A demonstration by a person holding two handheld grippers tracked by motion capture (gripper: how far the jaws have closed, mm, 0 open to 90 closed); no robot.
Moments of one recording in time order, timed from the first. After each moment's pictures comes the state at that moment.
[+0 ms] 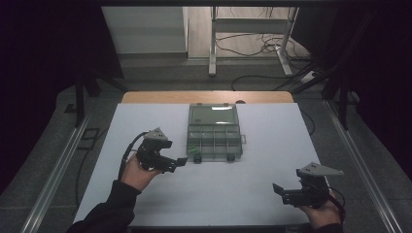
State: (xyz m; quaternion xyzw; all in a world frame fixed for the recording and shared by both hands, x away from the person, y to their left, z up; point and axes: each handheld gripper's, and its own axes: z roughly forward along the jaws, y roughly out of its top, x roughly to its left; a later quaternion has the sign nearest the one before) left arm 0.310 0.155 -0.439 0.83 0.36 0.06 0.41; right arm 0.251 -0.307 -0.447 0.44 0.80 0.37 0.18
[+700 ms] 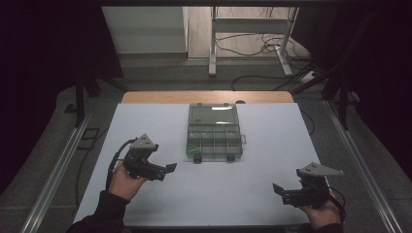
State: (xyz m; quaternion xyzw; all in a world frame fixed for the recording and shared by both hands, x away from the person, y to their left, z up) left arm 0.282 0.177 -0.441 0.83 0.38 0.11 0.40; right arm 0.251 -0.307 -0.447 0.44 0.80 0.37 0.18
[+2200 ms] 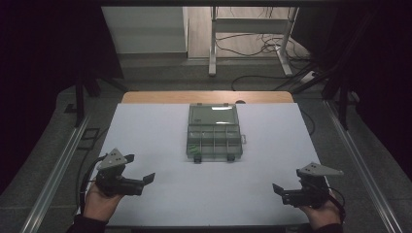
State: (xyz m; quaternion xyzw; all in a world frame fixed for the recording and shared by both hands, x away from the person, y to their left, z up) left arm 0.227 0.225 -0.442 0.78 0.42 0.15 0.43; right arm 0.251 -0.307 -0.447 0.44 0.80 0.37 0.18
